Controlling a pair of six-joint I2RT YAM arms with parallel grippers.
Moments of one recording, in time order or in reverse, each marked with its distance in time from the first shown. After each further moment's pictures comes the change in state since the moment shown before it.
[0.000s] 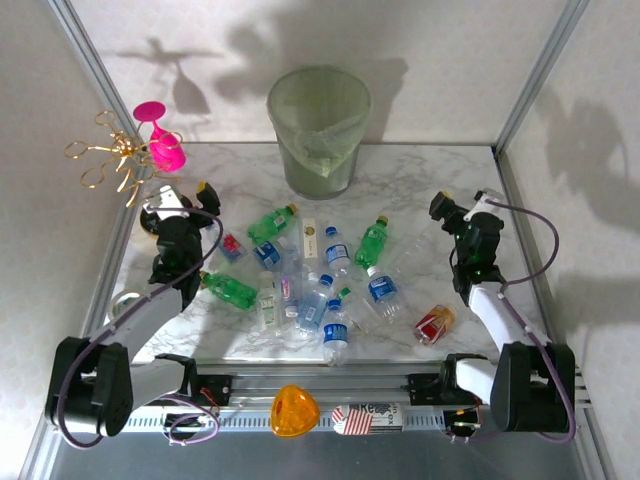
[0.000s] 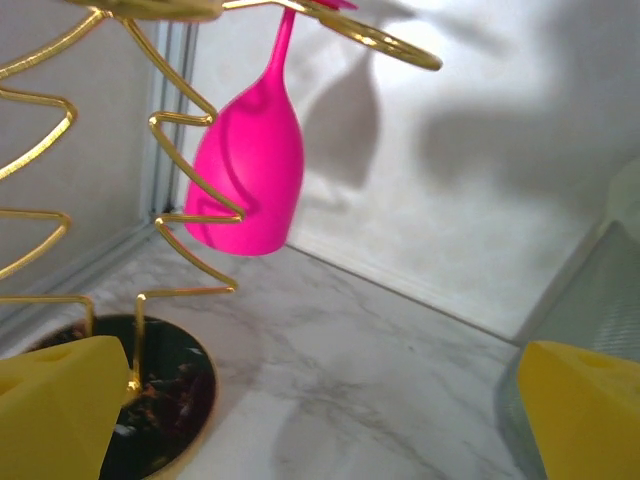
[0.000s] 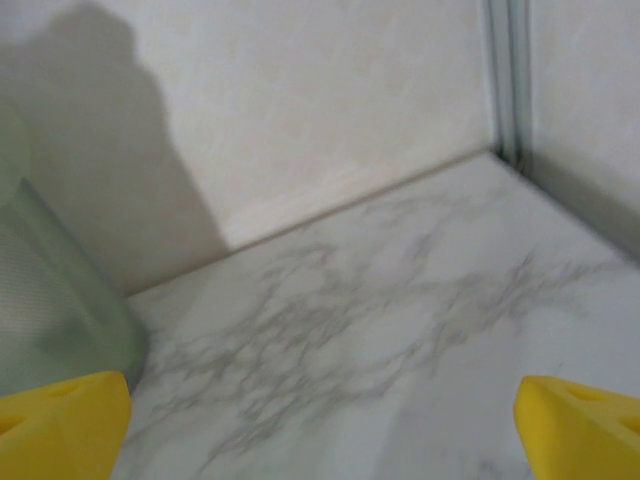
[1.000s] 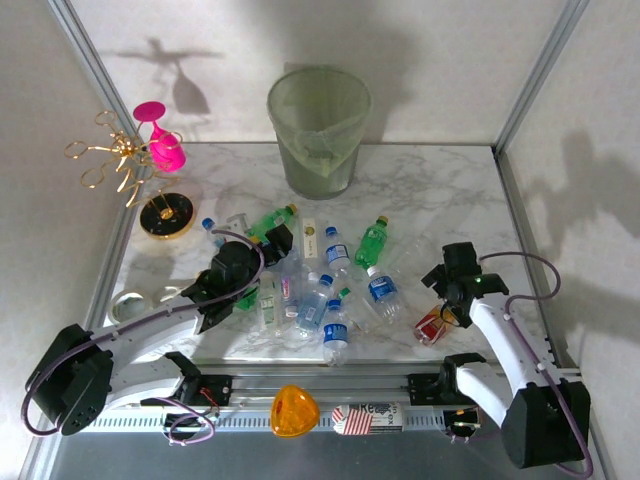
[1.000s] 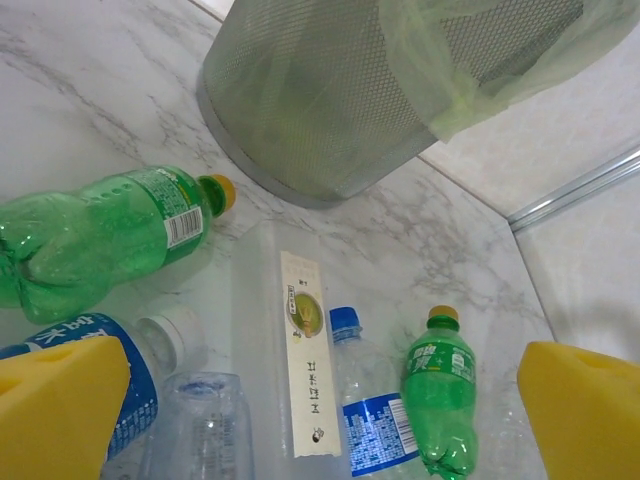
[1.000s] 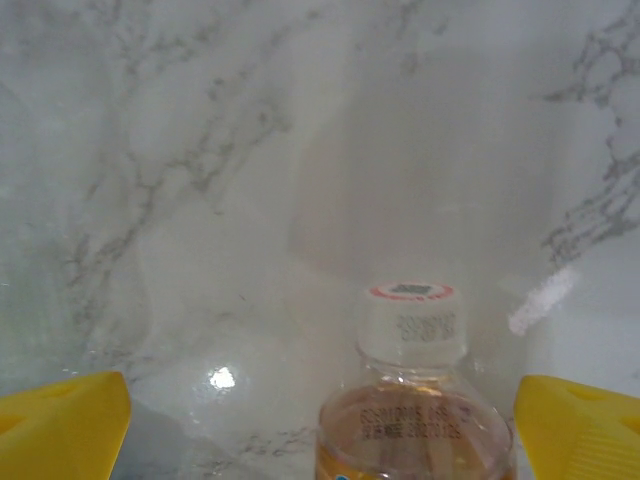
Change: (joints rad) left arm -0.497 -0.005 -0.056 -0.196 0.113 -0.473; right arm 0.148 -0.145 0.040 -1.177 0.115 0.569
